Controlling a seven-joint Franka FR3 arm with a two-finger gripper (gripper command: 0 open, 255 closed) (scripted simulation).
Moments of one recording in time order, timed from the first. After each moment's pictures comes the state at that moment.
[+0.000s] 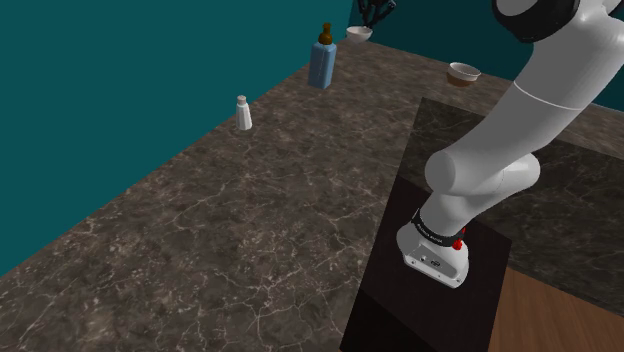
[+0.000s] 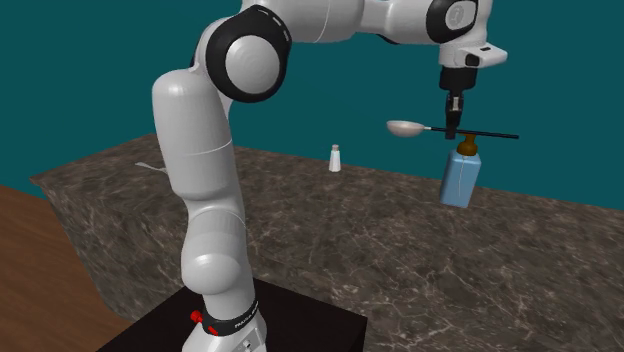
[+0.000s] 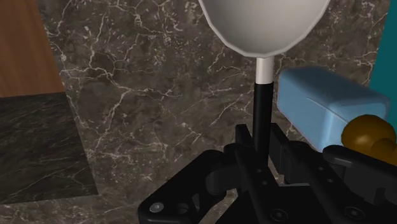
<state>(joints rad) -0.72 0.00 0.20 -1.63 -0.02 1.77 0.82</state>
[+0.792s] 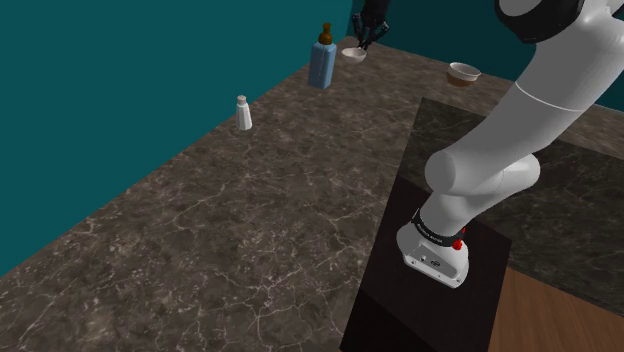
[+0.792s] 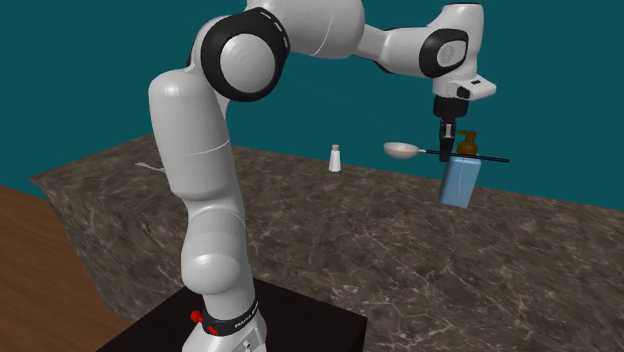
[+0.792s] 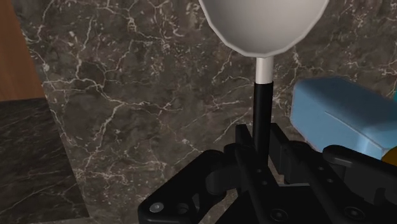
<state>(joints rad) -0.72 -0.02 0.20 -1.81 -0.01 1.94 0.83</state>
